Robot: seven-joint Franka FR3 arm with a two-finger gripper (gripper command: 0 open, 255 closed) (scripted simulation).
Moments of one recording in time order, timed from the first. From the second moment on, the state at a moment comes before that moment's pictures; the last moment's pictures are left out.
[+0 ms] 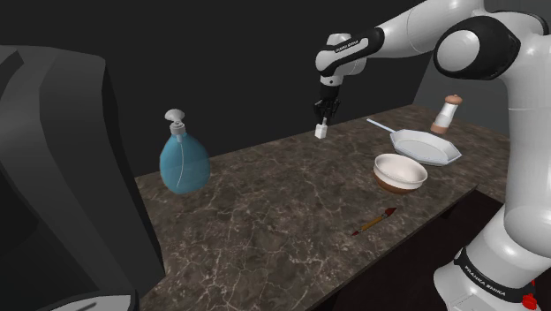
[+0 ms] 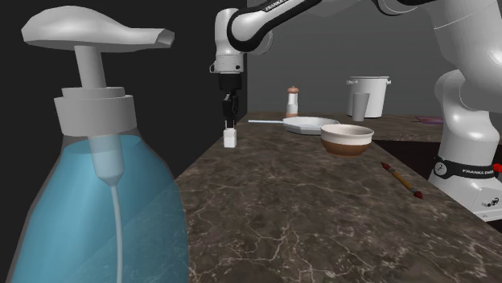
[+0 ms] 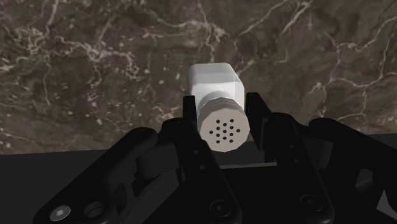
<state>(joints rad) -0.11 0.50 -0.19 -1.54 0.11 2.02 -0.16</state>
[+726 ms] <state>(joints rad) -0.11 0.48 -0.19 -1.50 0.11 1.96 -0.16</state>
